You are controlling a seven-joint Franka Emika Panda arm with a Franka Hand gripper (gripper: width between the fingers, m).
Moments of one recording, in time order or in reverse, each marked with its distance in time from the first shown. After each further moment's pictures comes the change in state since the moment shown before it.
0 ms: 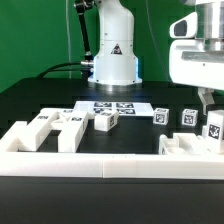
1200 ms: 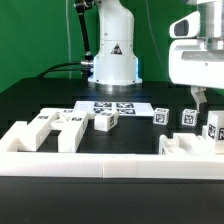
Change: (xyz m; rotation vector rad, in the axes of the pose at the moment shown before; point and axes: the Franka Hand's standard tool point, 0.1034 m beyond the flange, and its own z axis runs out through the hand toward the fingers) arm -0.001 -0.003 -0.002 0.005 -0.001 -0.296
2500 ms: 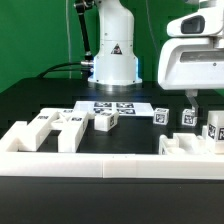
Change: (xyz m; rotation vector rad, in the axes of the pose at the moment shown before) arm 0.004 -0.001 -0.001 -0.024 0.022 -0.846
